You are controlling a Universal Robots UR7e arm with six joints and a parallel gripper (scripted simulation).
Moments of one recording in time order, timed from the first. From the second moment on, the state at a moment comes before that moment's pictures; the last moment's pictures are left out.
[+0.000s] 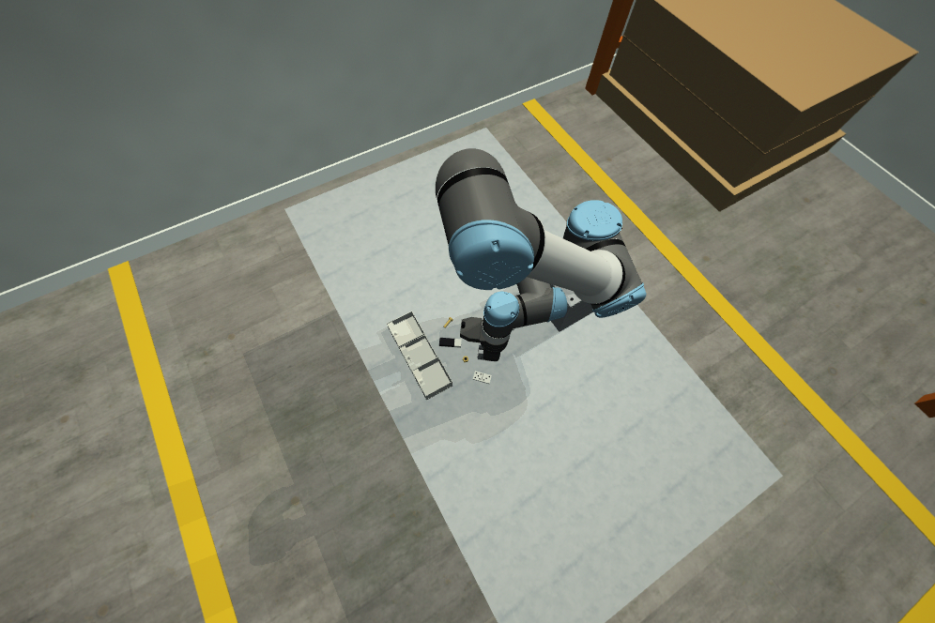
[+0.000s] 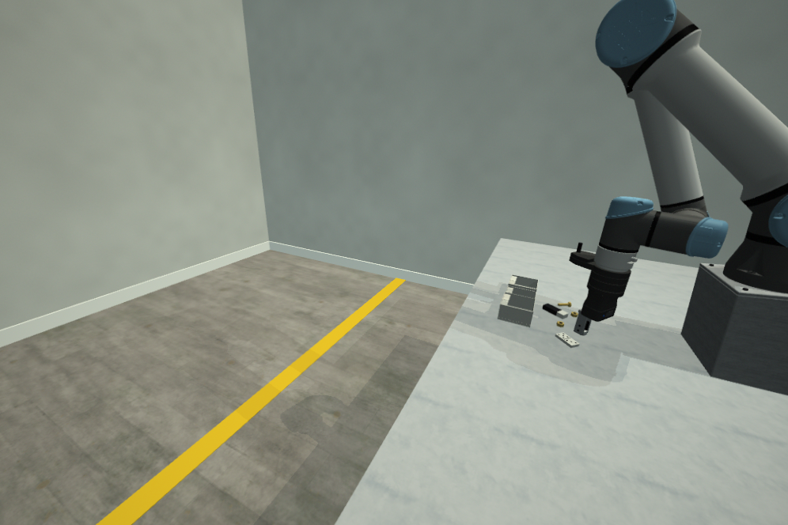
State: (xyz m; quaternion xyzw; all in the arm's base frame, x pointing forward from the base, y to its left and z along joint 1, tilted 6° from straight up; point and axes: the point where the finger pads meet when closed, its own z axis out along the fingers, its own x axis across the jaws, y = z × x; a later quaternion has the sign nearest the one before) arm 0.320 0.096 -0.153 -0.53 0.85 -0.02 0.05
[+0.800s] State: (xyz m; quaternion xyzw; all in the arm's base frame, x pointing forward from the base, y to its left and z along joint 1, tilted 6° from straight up) arm 0.317 0.095 -0.124 -0.53 0.85 -0.02 0.05
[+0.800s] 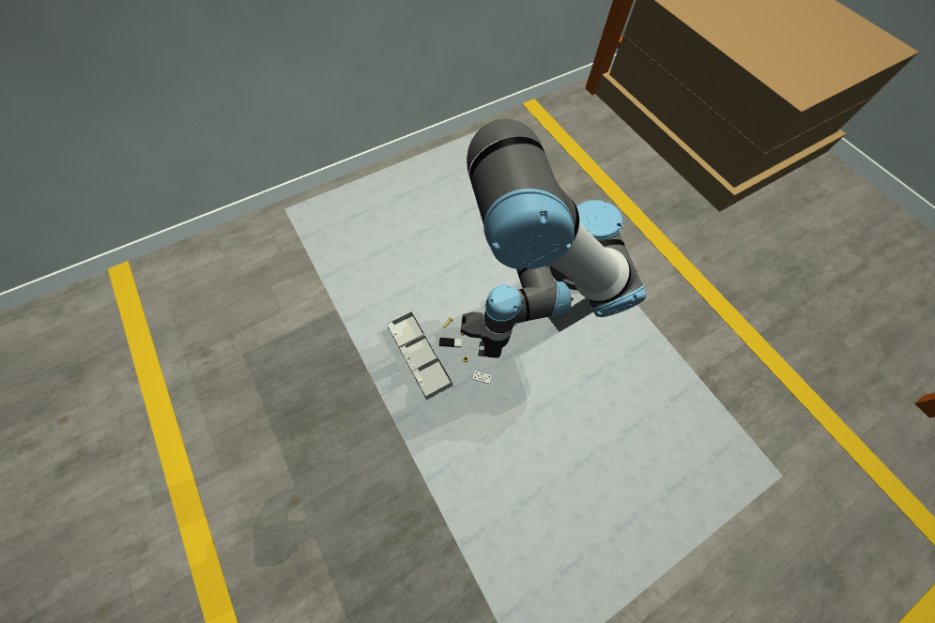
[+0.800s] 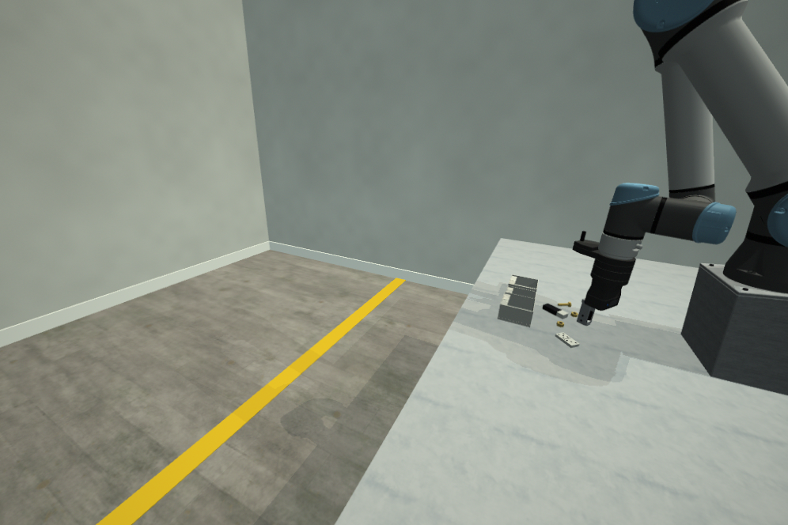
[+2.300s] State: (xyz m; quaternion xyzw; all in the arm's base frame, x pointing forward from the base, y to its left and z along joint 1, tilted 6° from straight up) arm 0.367 0.051 -0.081 -0.53 0.85 -0.02 0.05
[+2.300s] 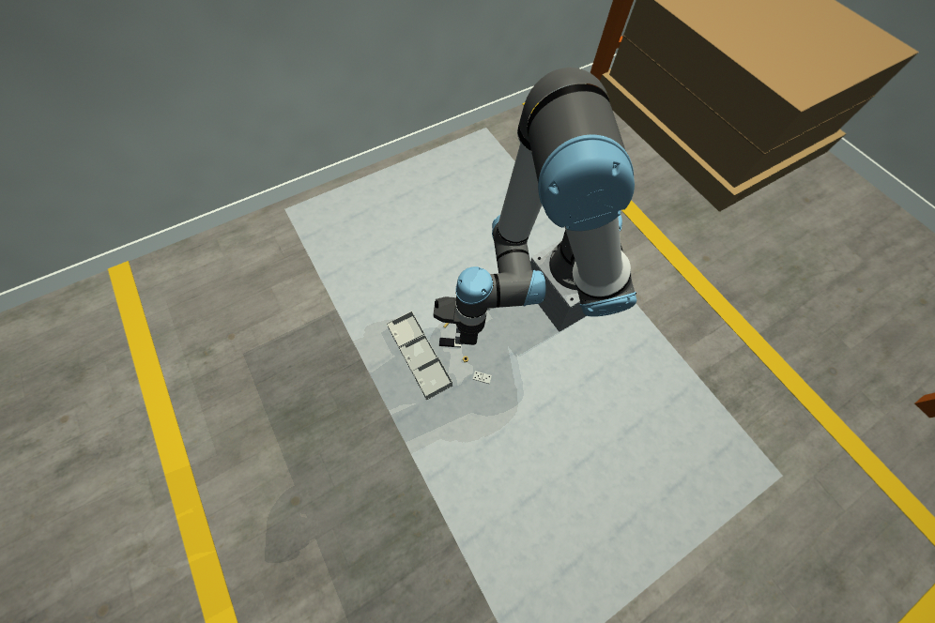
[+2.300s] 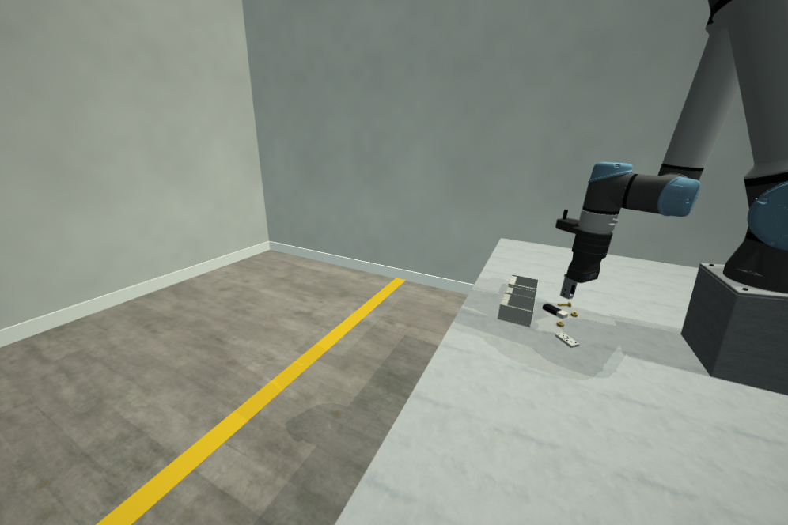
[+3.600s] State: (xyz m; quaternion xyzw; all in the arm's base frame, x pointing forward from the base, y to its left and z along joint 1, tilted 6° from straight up) arm 0.492 -0.048 -0.072 -0.24 0.97 0.00 0.06
